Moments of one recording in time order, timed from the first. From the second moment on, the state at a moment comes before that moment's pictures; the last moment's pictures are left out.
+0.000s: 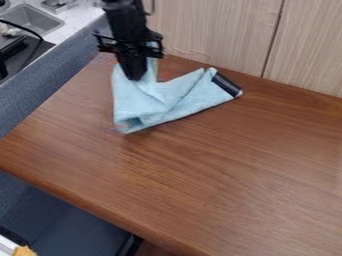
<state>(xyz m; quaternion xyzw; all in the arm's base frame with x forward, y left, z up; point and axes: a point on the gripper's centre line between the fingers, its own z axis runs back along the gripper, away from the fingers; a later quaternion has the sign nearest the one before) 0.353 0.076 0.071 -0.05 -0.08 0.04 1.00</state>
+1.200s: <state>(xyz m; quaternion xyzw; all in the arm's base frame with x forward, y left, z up) 0.400 0.034 0.034 -0.01 -0.04 0.01 1.00</state>
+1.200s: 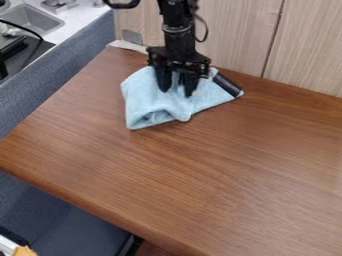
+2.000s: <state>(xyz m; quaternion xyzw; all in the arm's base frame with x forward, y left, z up) 0.408 0.021 0.101 0.02 -0.07 -0.01 1.00</state>
